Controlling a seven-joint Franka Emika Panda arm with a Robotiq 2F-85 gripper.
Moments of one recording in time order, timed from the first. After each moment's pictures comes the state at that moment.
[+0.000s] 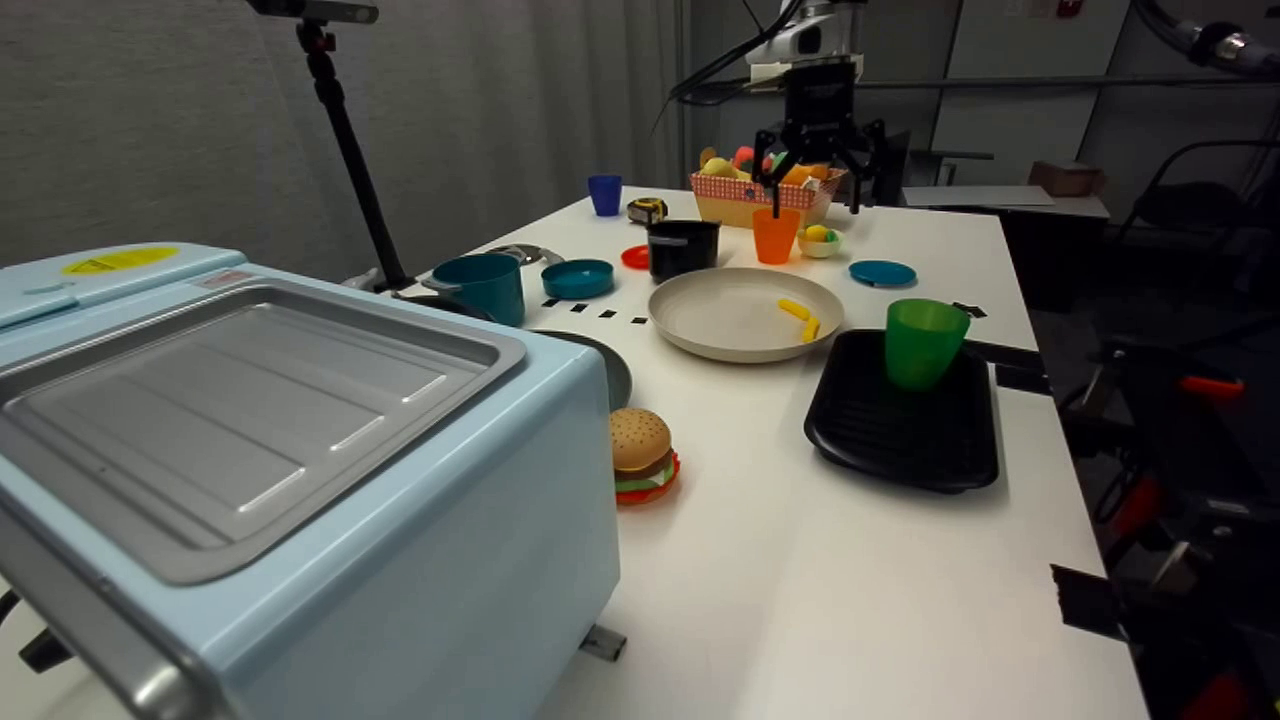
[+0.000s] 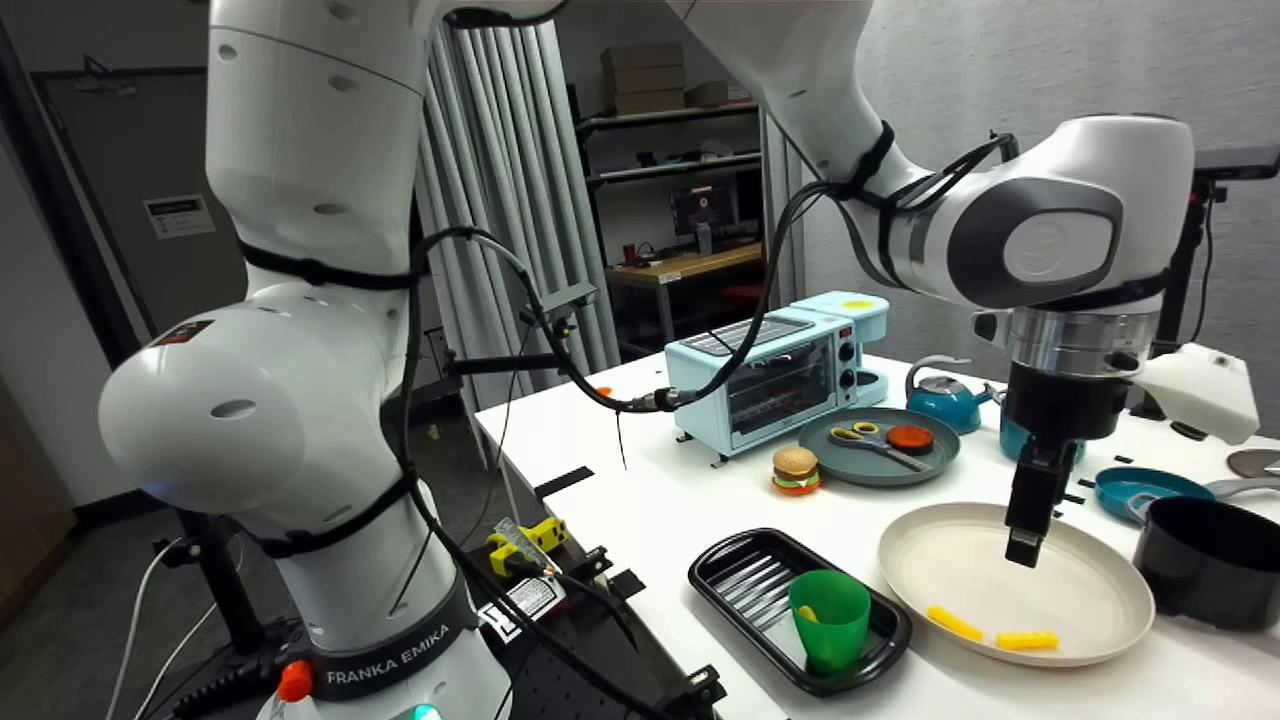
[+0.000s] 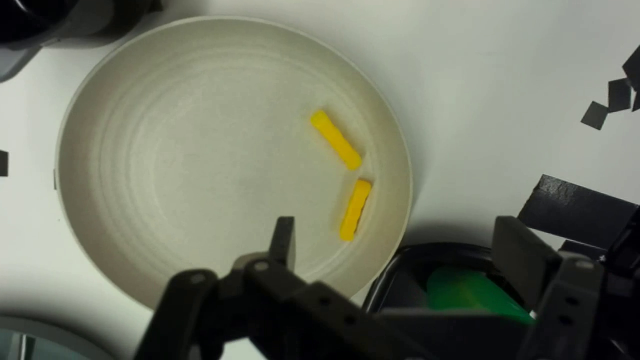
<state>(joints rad) -0.34 0.39 -0.04 -2.08 0.03 2.38 -2.31</state>
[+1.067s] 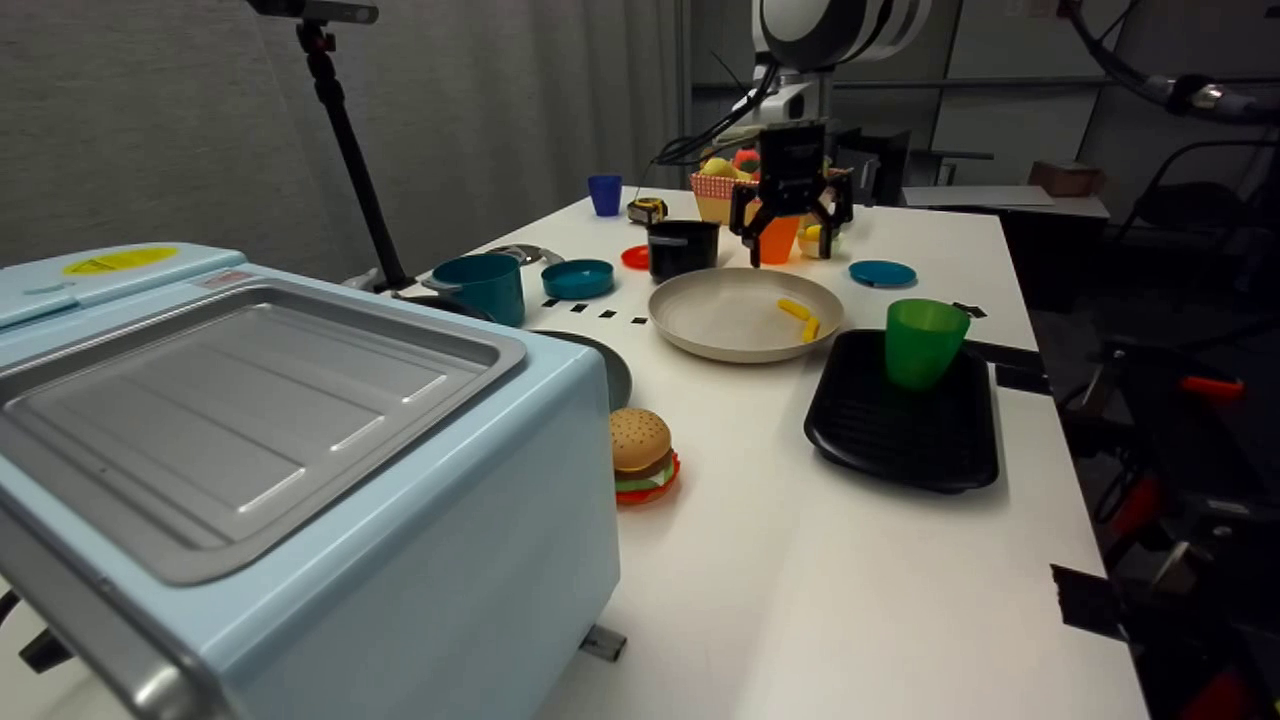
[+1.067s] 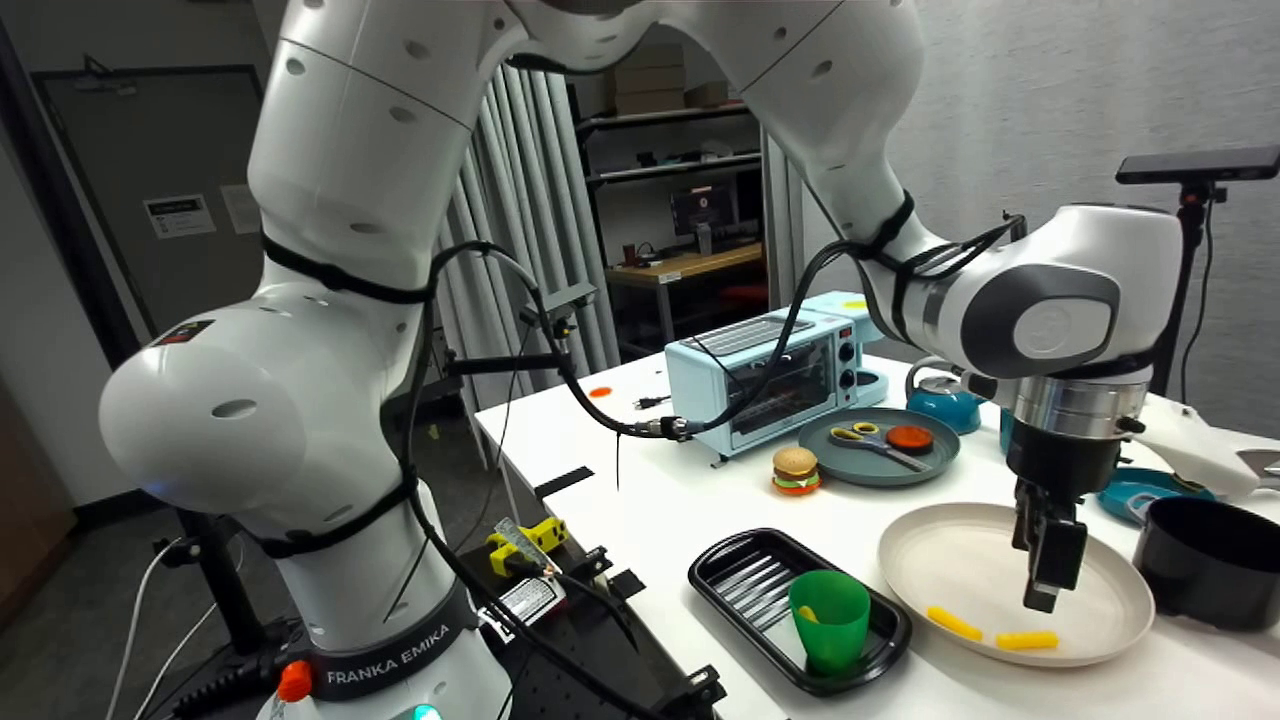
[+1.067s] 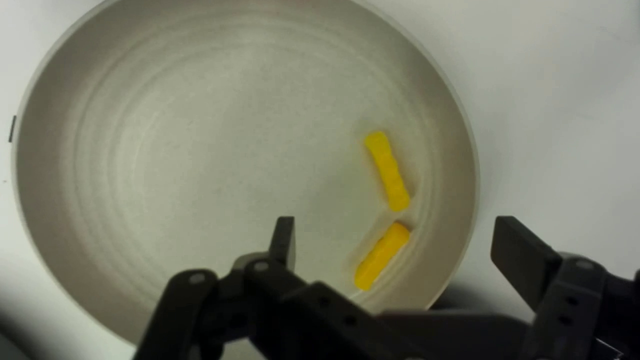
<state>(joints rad) -0.34 0.56 -0.02 -1.99 0.03 2.45 -2.55</state>
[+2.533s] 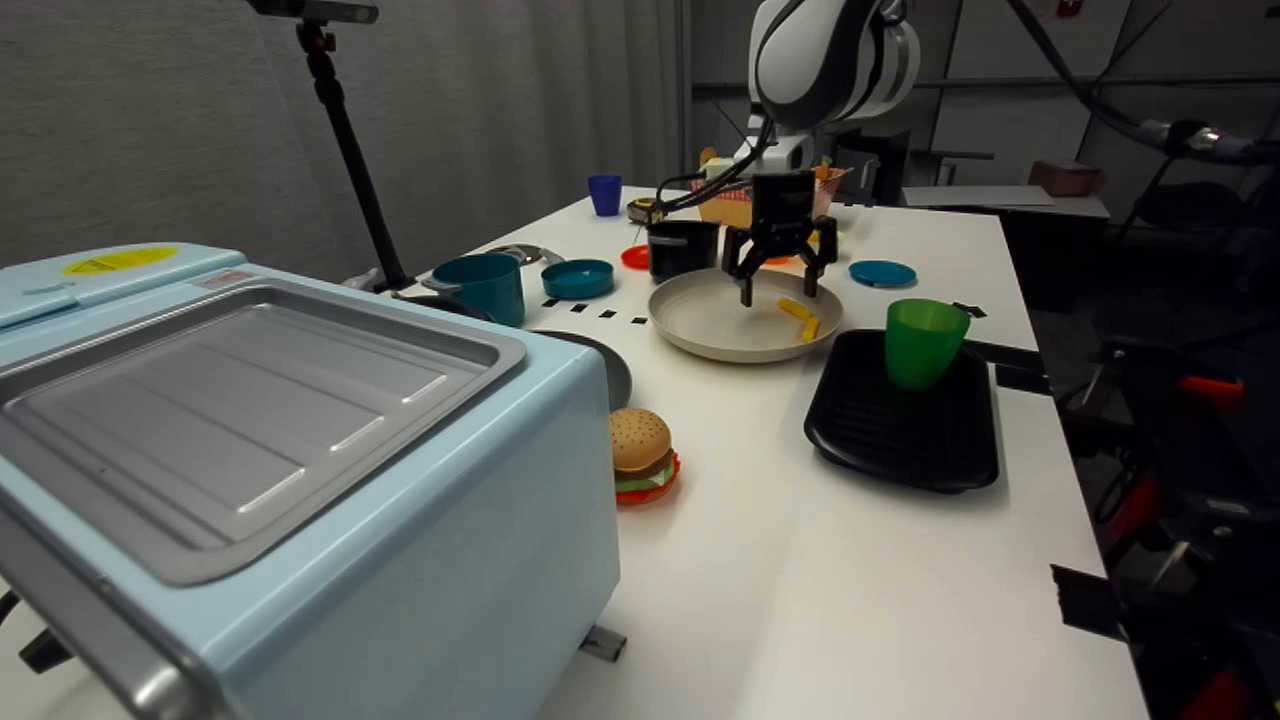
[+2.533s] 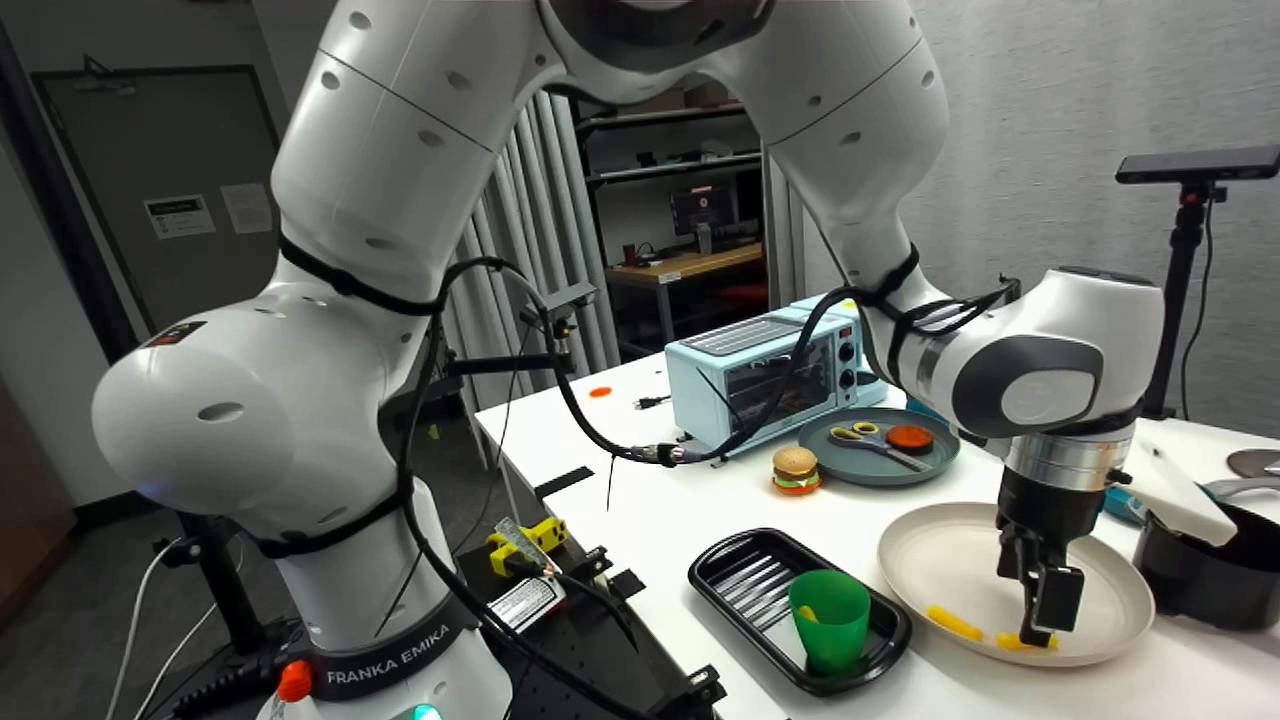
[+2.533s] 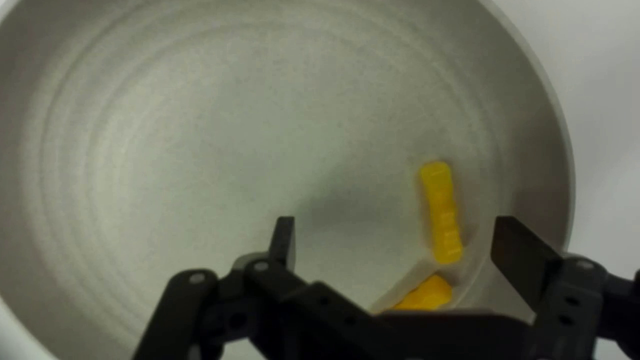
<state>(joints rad) -0.39 0.68 0.04 -1.96 0.03 2.56 -2.69</state>
